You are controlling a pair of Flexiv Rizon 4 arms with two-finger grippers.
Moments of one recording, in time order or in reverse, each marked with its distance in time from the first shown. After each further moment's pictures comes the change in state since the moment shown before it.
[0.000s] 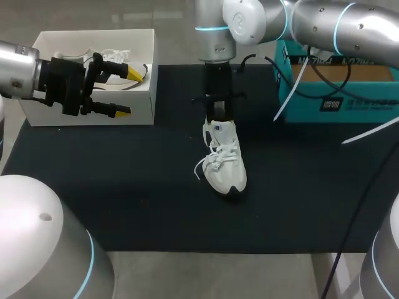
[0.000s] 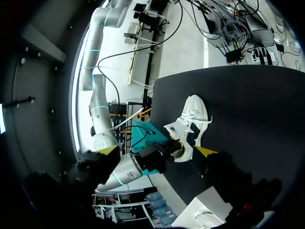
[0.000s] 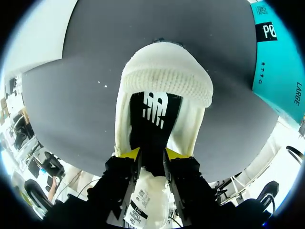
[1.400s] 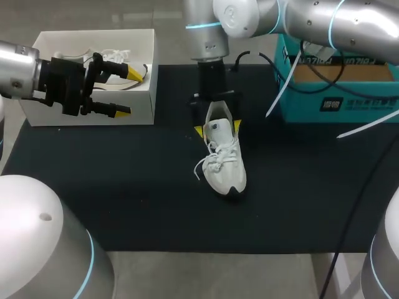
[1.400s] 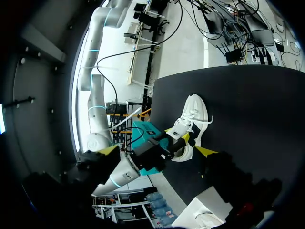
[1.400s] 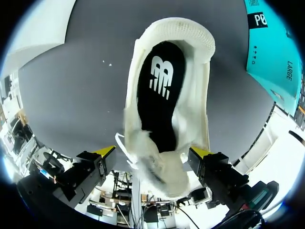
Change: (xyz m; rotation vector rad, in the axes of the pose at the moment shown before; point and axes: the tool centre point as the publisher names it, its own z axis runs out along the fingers) left arm 0.000 0.000 0.000 0.000 0.000 0.000; right arm 0.016 -0.040 -0.010 0.071 -0.047 0.049
